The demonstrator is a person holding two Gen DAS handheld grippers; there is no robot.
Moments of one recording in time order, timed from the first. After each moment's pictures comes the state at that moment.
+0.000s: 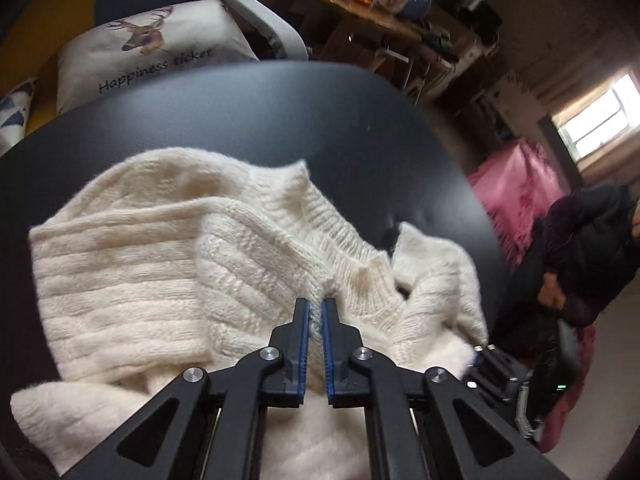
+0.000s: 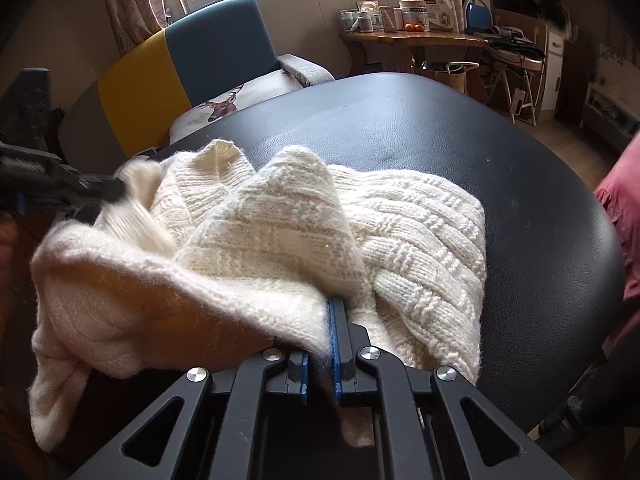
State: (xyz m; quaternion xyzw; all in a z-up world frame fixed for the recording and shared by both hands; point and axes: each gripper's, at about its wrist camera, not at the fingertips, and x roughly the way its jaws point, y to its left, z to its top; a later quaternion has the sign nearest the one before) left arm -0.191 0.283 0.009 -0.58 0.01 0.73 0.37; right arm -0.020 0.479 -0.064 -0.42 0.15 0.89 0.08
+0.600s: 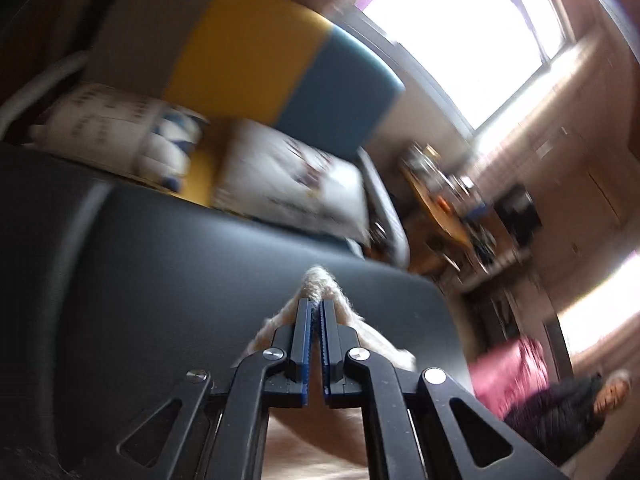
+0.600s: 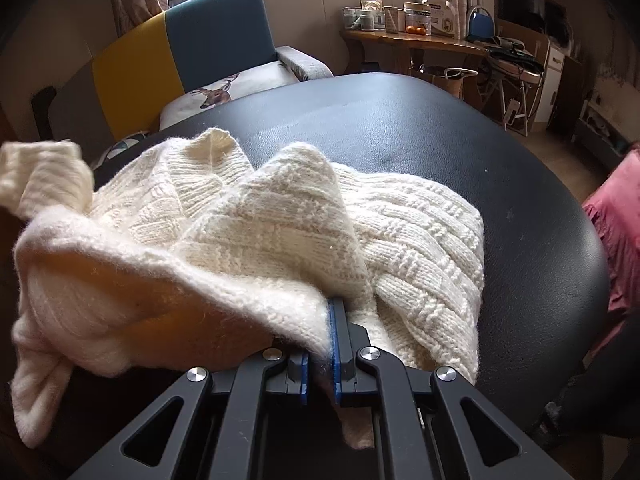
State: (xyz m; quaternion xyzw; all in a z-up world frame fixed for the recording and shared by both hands) left arm -0.241 -0.004 0.092 -0.41 -0.24 0.86 0.20; right arm -0.028 0.470 -0.060 -0.44 0.11 0.88 0.10
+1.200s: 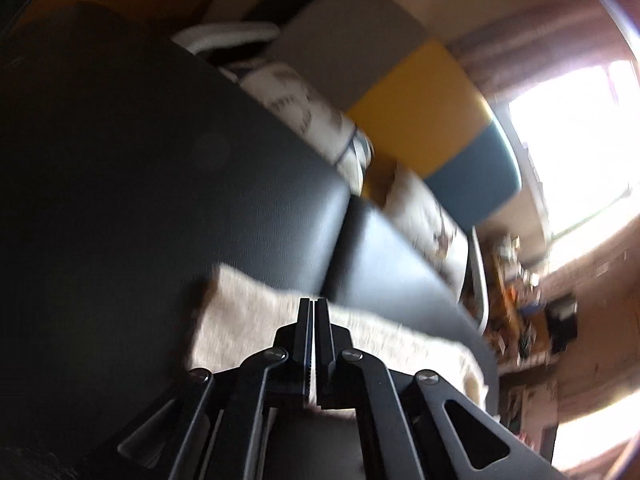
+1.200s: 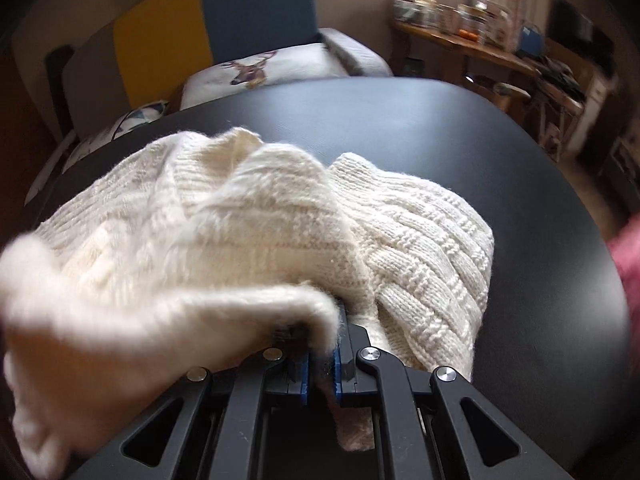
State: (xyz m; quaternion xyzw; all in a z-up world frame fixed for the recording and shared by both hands) left arm -0.173 -0.251 -0.017 -0.43 -0.34 0.83 0.05; right arm -0.135 0.429 -0.060 -0.48 0.04 0.88 0.06
